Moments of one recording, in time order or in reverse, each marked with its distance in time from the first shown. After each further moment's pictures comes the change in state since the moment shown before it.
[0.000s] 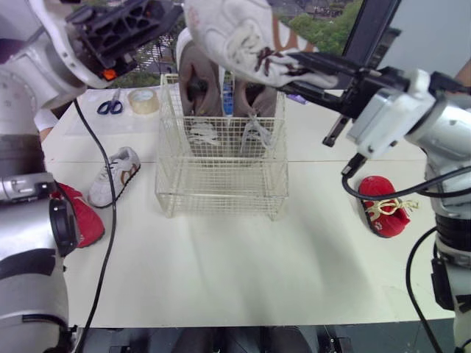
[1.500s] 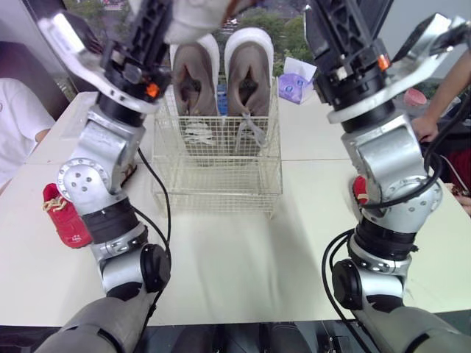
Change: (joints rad) left arm 0.407 -0.609 0.394 -0.547 -0.405 -0.146 0.883; right arm 0.003 0.598 -0.324 -0.112 1.360 0.868 -0.803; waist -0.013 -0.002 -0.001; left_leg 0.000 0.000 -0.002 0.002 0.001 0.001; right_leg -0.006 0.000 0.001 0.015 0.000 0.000
